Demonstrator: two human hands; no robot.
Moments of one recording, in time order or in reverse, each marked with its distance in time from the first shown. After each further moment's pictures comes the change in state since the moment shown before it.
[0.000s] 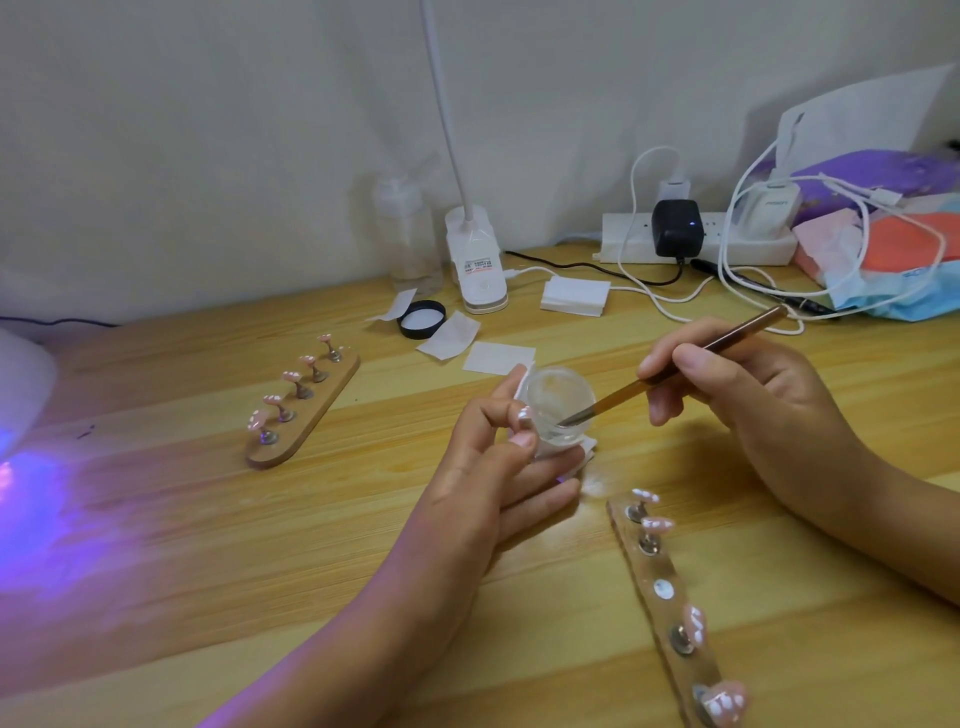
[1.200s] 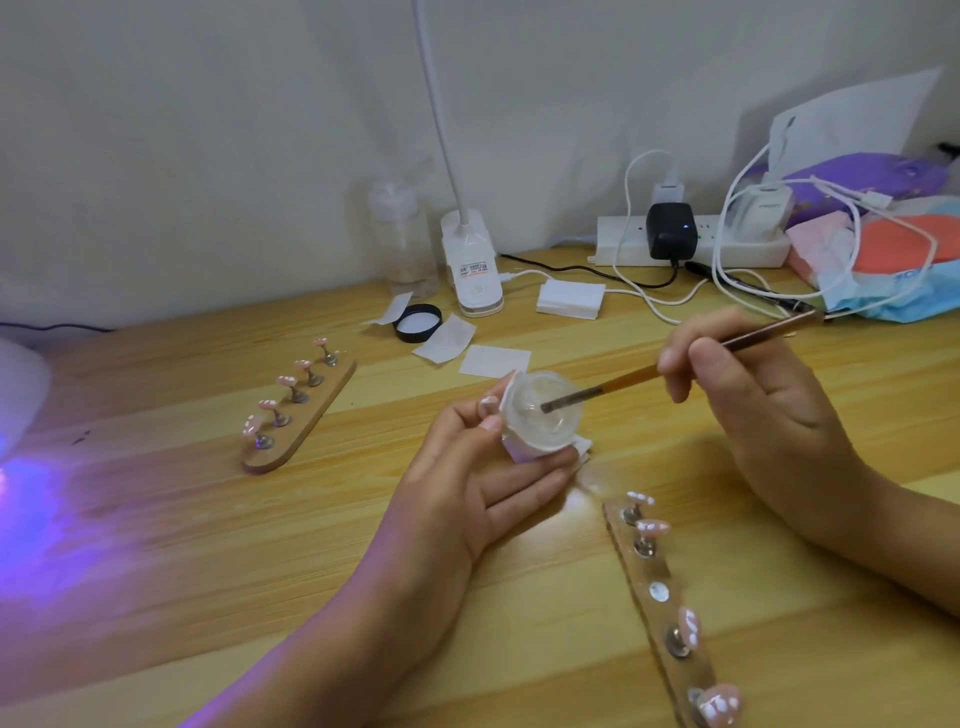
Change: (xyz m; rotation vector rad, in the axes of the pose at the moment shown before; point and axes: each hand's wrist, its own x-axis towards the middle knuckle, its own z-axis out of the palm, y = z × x) left_hand 0.004 0.004 -0.005 -0.204 0.023 -0.078; right_hand -0.003 0.005 0.000 -0.127 -0.006 -0.208
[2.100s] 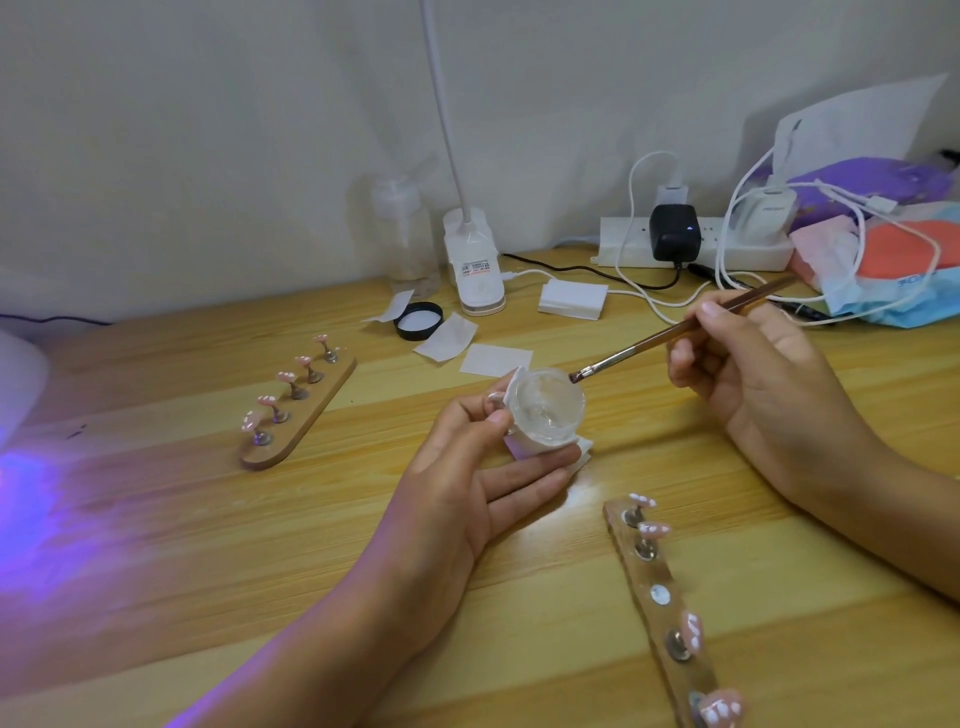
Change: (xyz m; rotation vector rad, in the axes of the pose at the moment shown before) left_hand 0.003 0.004 0.002 -0.015 0.016 -0.050; right_hand 0.016 0.016 -0.009 0.468 0.311 0.375
